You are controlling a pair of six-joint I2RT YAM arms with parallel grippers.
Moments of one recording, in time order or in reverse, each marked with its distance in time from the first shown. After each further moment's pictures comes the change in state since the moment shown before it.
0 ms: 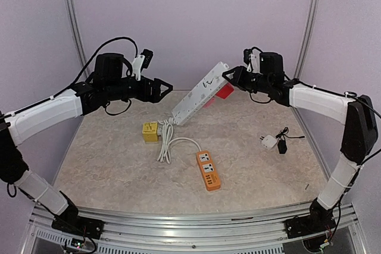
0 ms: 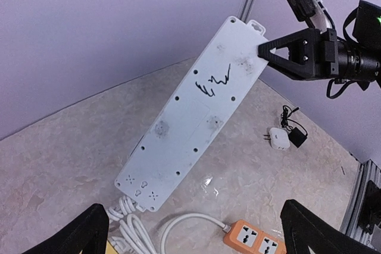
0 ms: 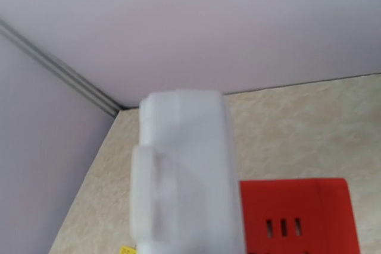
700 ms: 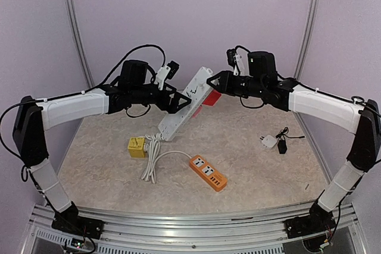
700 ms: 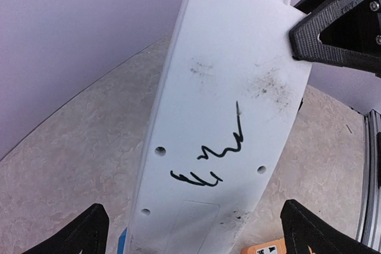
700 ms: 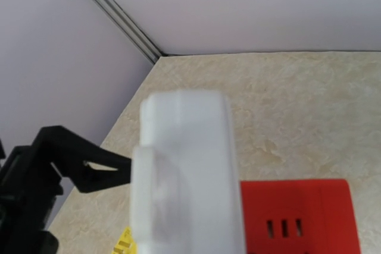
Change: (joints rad) left arm -0.047 0.262 0.116 0.094 0.131 0.198; right arm 0.194 -0.086 0.010 -0.131 0.056 -0.084
